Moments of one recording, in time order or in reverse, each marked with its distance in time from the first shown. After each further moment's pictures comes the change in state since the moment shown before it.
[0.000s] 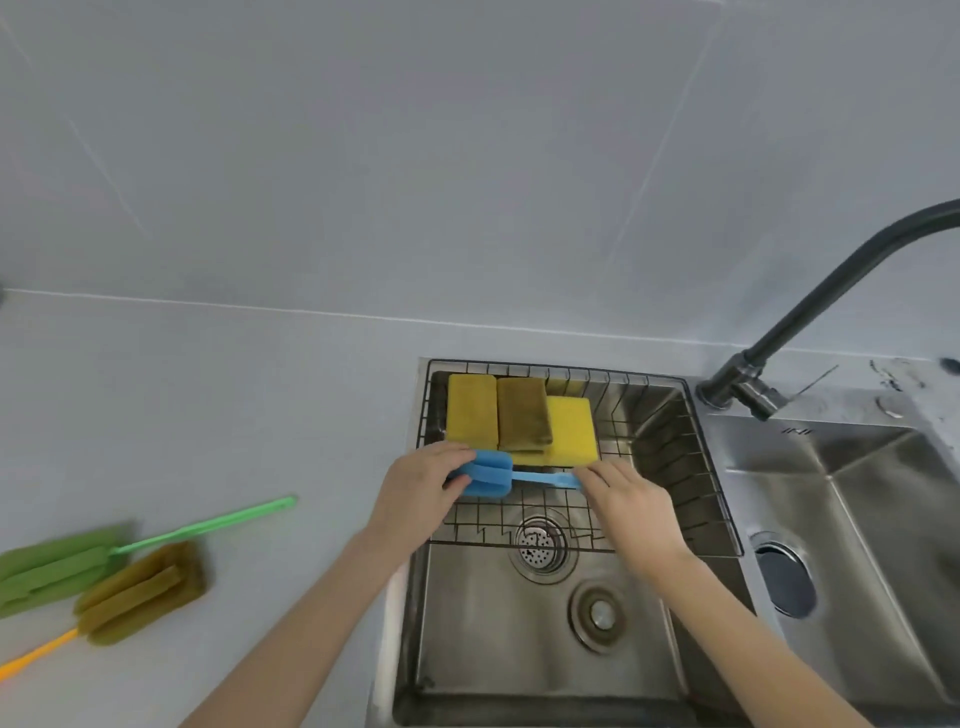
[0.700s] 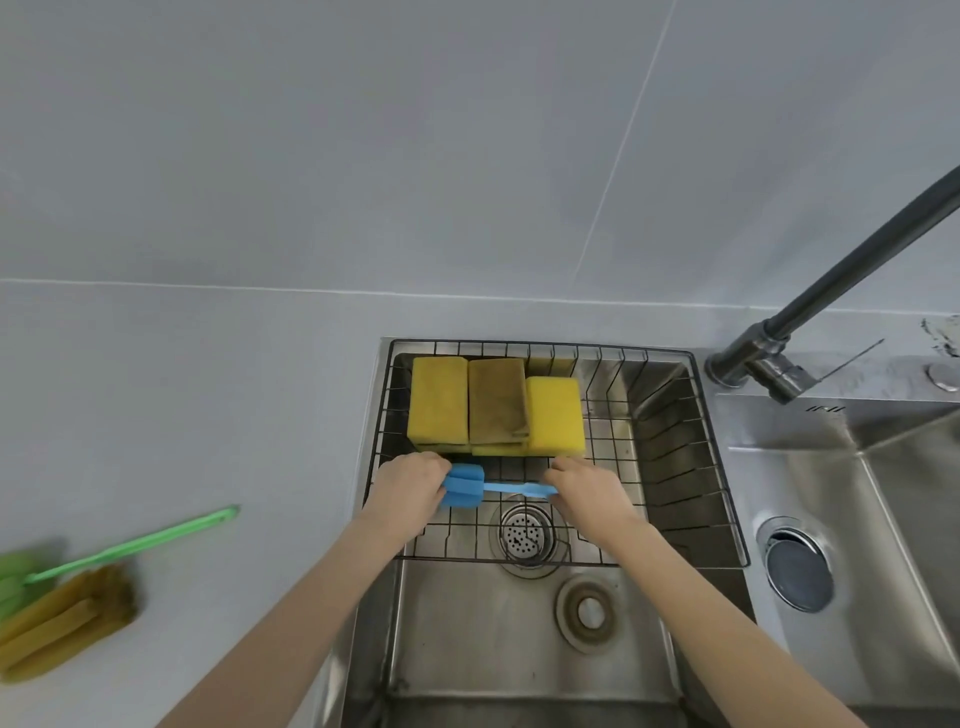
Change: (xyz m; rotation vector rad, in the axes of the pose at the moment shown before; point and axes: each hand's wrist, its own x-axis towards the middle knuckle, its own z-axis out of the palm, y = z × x) left_hand 0.048 -0.015 0.061 0.393 -0.383 -0.107; right_hand 0.041 0.028 0.070 0.174 -0.473 -0.035
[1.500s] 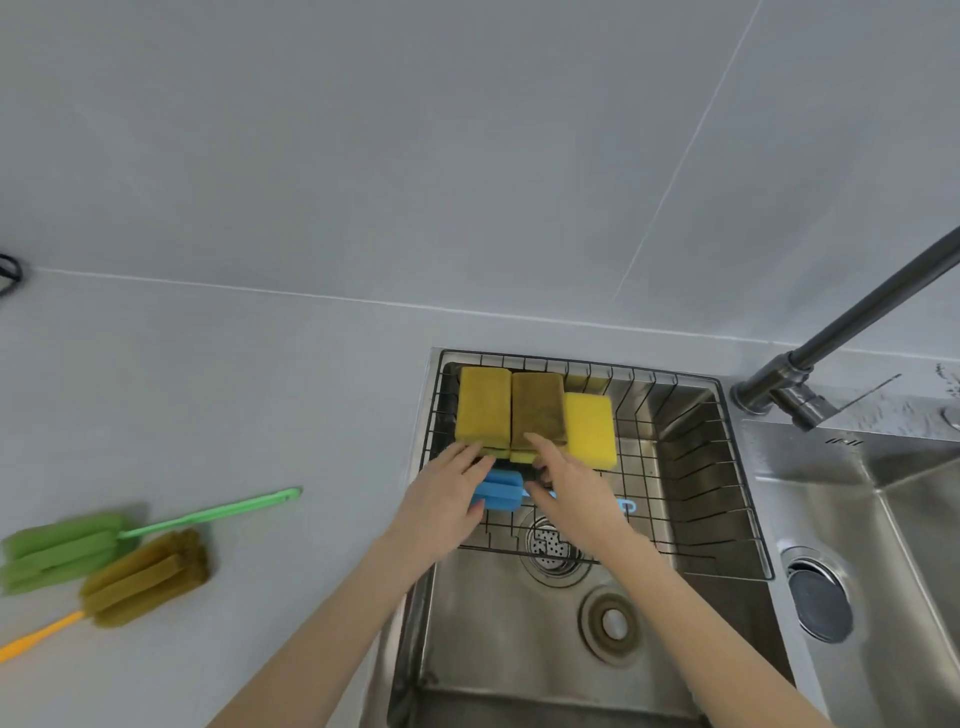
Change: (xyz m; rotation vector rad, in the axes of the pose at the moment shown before) left_hand -0.042 -0.003 -0.008 -0.067 0.193 0.080; right_hand -0.012 -0.073 -0.040 0.418 0.212 0.037
